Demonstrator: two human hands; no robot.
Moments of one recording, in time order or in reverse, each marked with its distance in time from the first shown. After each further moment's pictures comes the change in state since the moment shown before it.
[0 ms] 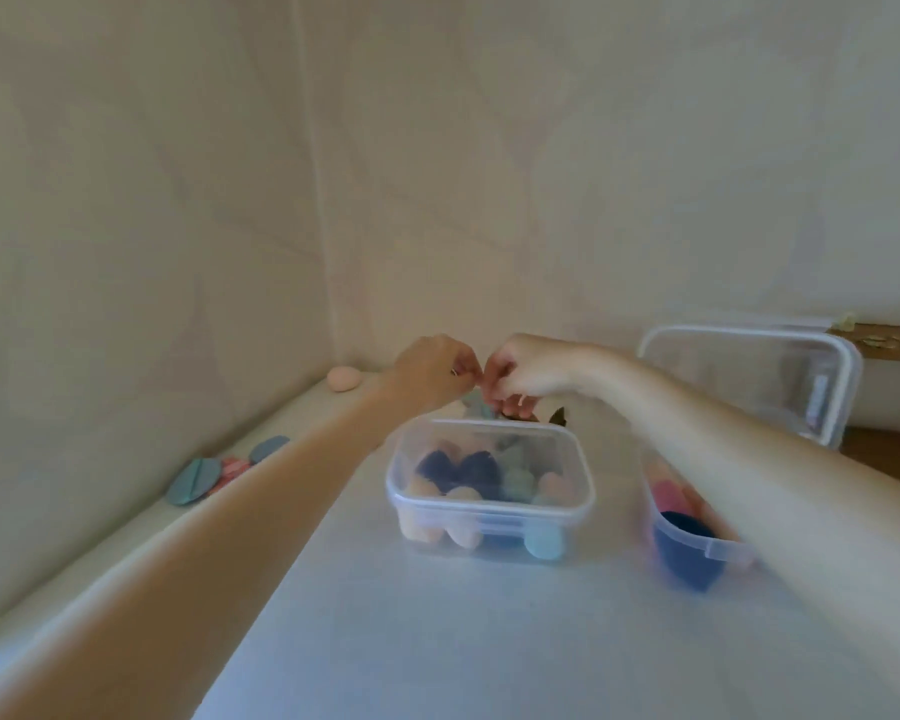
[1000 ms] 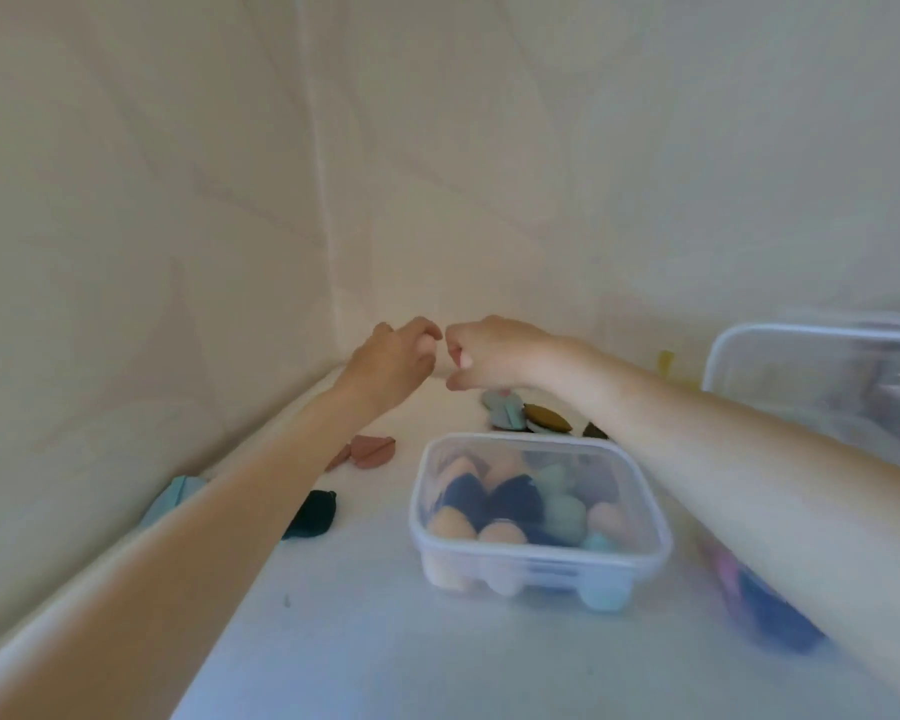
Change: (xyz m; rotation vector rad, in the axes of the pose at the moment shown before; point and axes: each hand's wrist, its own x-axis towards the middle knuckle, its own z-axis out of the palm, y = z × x) left_hand 0.040 -0.096 0.009 -0.024 0.154 -0.103; right_hand 0.079 -0.035 0.018 -0.501 0.095 -0.091
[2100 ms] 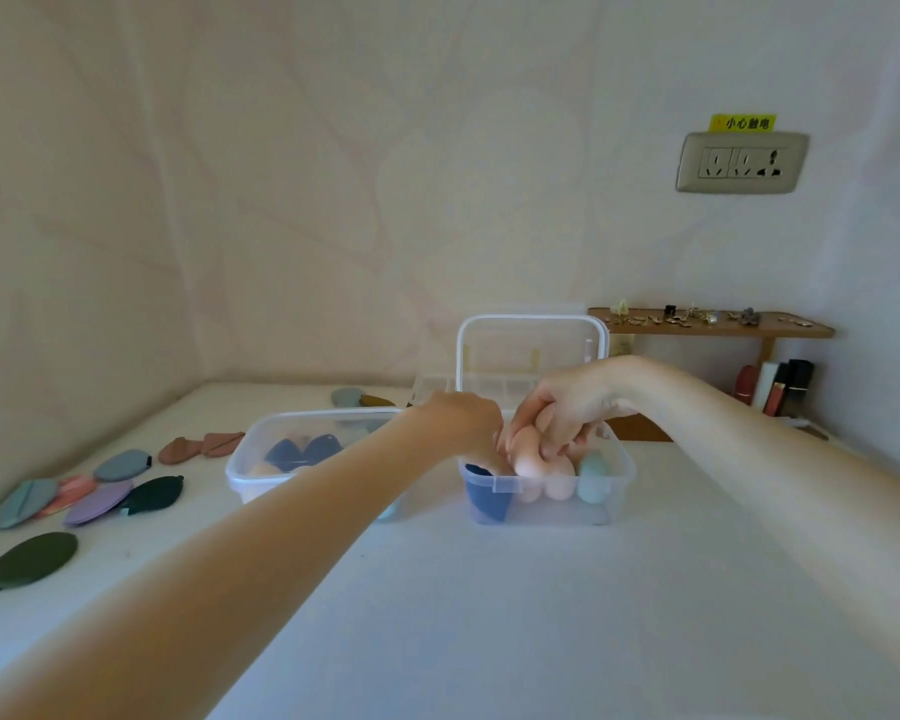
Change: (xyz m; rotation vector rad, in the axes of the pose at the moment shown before) left_hand -0.099 0.252 0.053 0.464 -0.585 0.349; right_hand -0.244 0.136 -0.021 0.391 -0.396 0.325
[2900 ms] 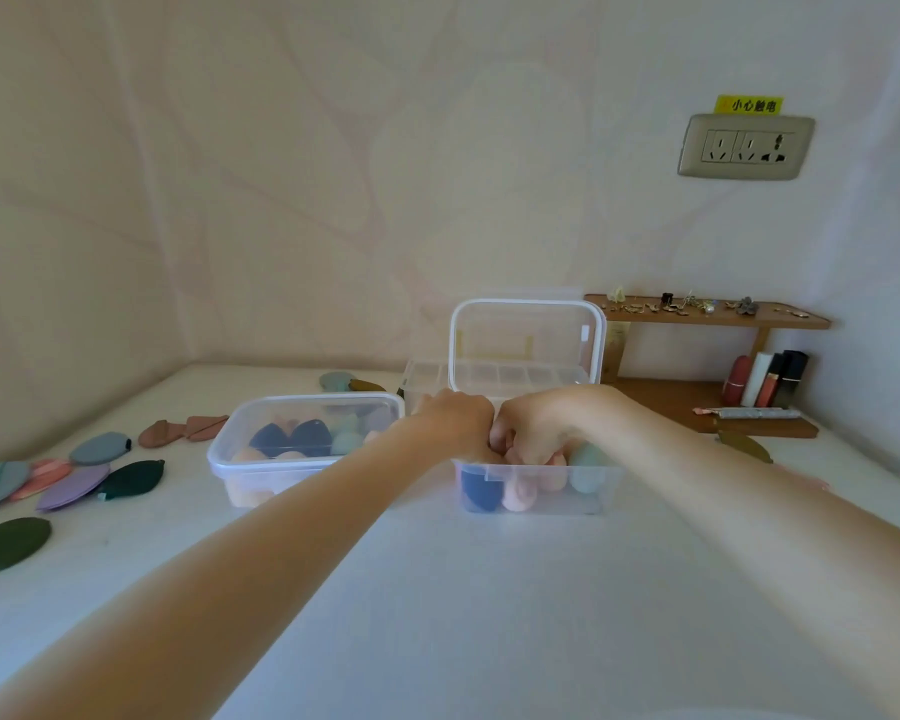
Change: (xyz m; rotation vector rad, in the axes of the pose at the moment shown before) left_hand 0.016 0.001 0.024 -0.097 0.115 -0.054; right_hand 0.031 -0.013 0.035 -0.371 0.038 0.051
